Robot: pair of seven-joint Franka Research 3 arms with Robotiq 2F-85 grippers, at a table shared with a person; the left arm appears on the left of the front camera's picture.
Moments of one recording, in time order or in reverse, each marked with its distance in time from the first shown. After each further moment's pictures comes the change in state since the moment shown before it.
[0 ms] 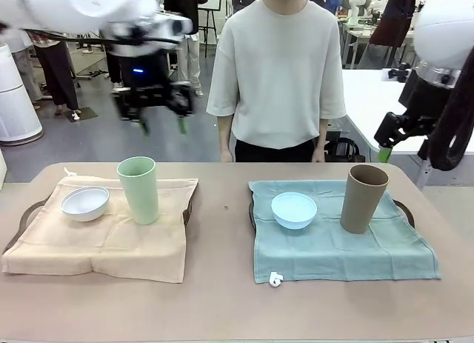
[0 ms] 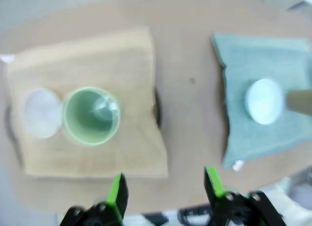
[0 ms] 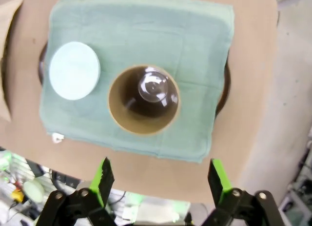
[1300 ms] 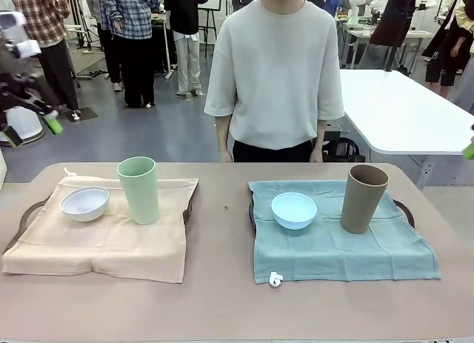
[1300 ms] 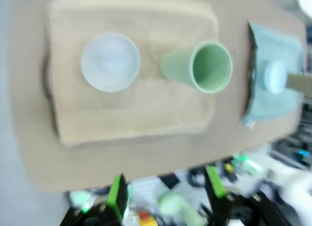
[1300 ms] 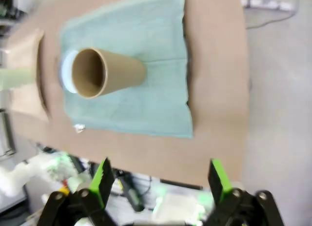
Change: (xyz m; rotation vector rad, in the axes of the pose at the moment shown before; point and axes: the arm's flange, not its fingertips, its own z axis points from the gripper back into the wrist) left arm -0.017 0.265 0.037 -0.280 0.152 0.095; right arm -0.086 -0.184 0.025 0.369 -0.081 -0.241
